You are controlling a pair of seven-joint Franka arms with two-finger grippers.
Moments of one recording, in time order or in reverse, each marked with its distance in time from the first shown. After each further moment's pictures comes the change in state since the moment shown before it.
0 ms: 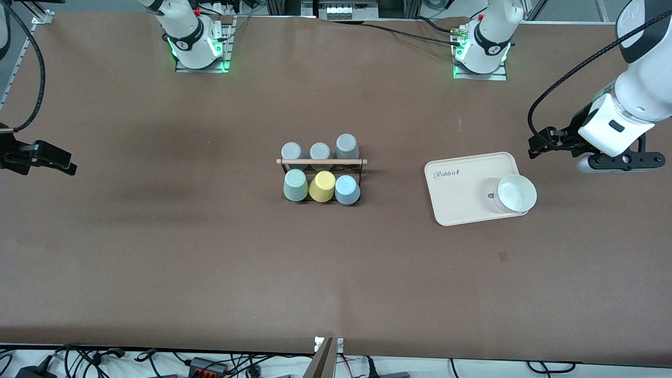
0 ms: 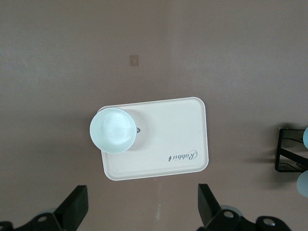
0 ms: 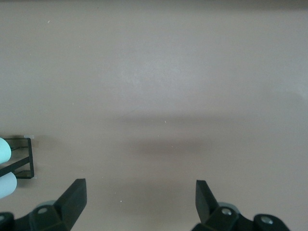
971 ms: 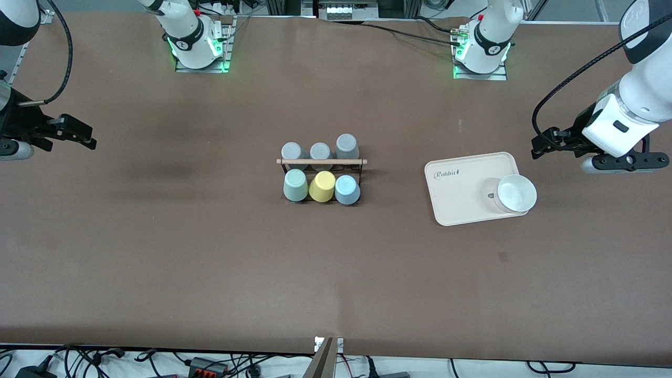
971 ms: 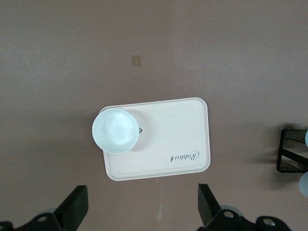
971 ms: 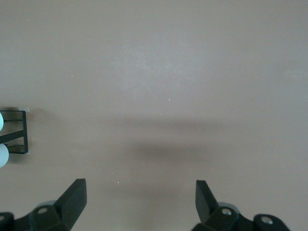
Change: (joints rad) left arm 0.010 0.000 0.001 0.000 0.000 0.000 0.010; right arm 0.007 -0.186 -0.002 -0.292 -0.003 0.083 -0.045
